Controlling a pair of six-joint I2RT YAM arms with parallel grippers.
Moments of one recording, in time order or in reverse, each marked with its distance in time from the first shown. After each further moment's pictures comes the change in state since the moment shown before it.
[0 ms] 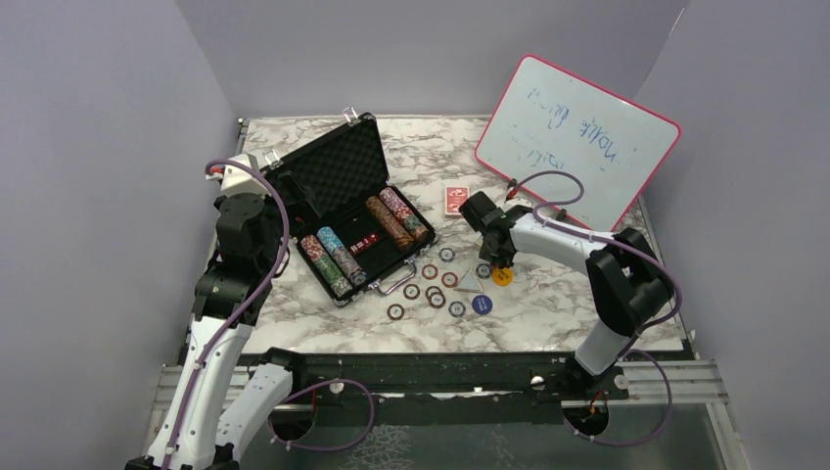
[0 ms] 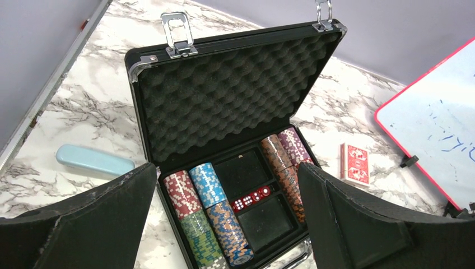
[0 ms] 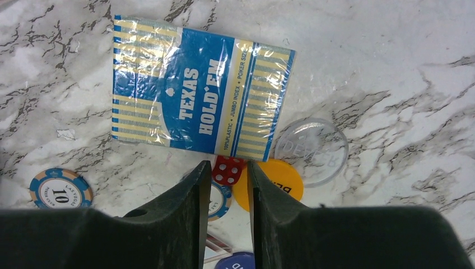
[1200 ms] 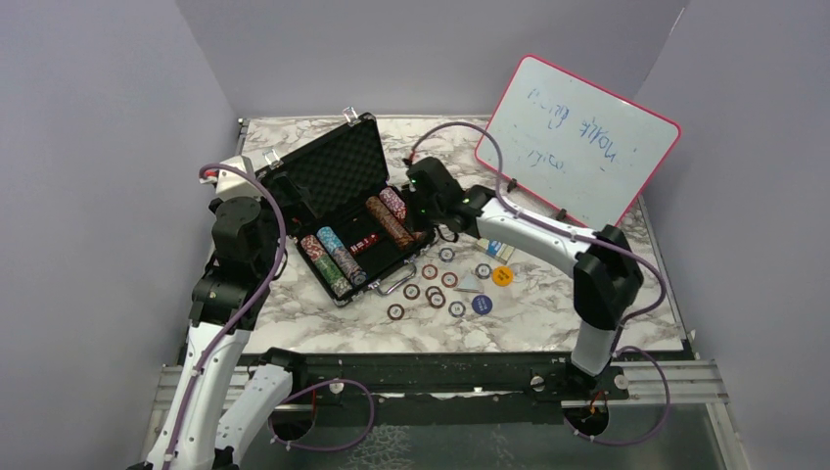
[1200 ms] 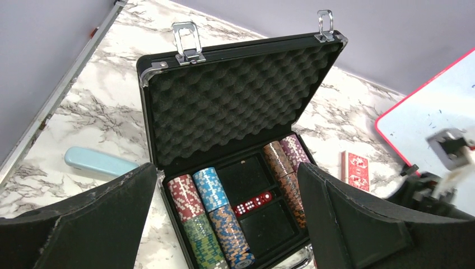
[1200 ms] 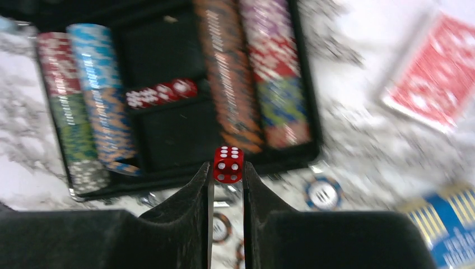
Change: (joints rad) left arm 0.000 -0.021 0.000 0.001 -0.028 -0.006; right arm 0.178 0.069 0.349 0.253 -0.344 -0.564
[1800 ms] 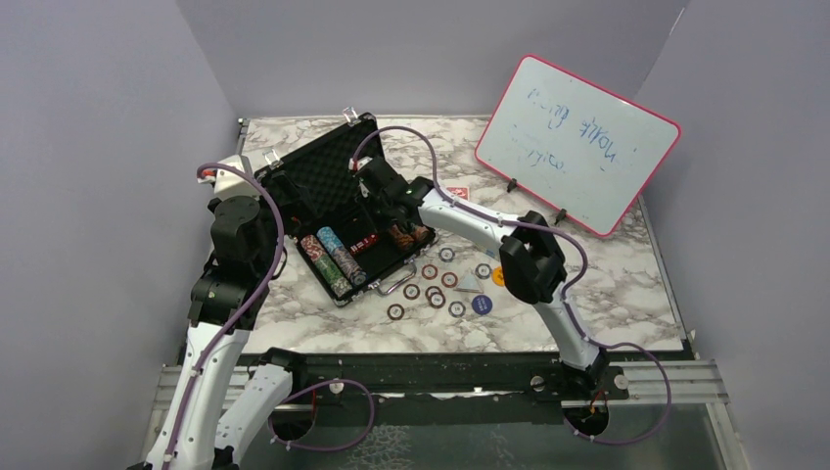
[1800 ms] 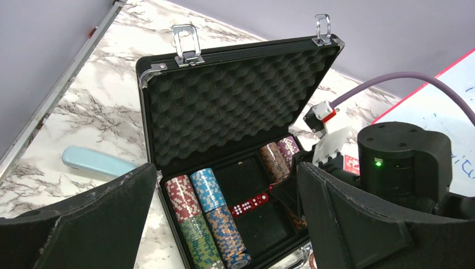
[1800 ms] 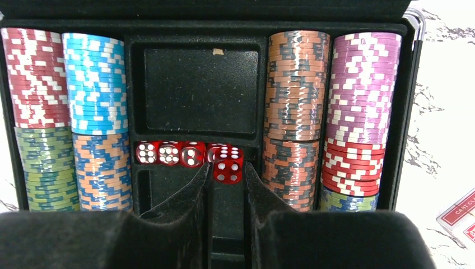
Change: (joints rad) left arm 0.000 -0.001 0.013 -0.007 -0.002 -0.017; right arm 0.089 0.493 0.553 -0.112 -0.071 -0.243
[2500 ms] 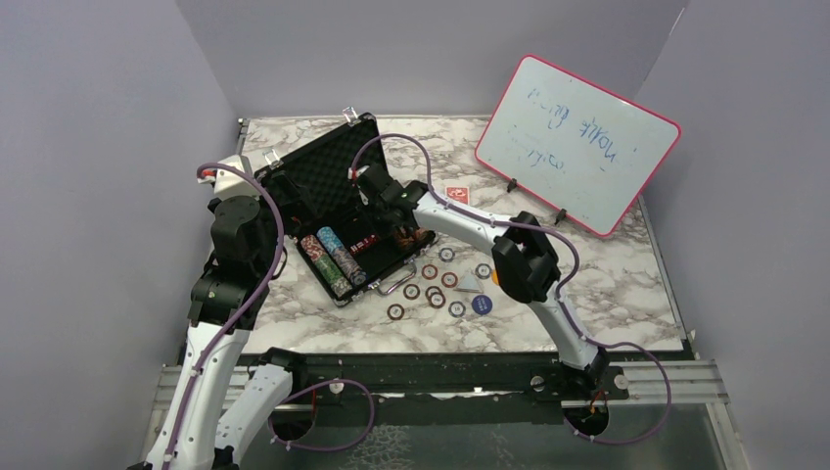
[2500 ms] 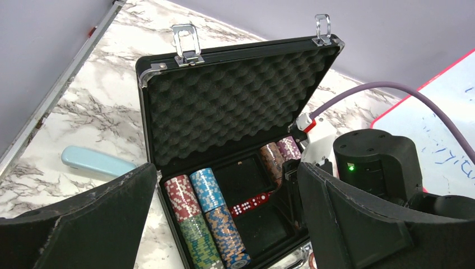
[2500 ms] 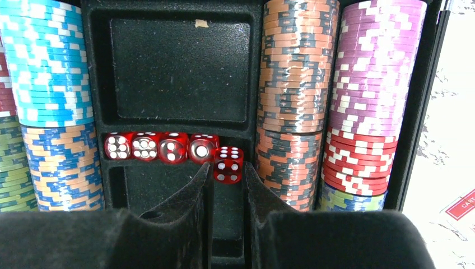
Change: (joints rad) left arm 0.000 0.001 0.000 0.000 0.000 -0.004; right arm 0.008 0.057 0.033 -0.074 0.025 -0.028
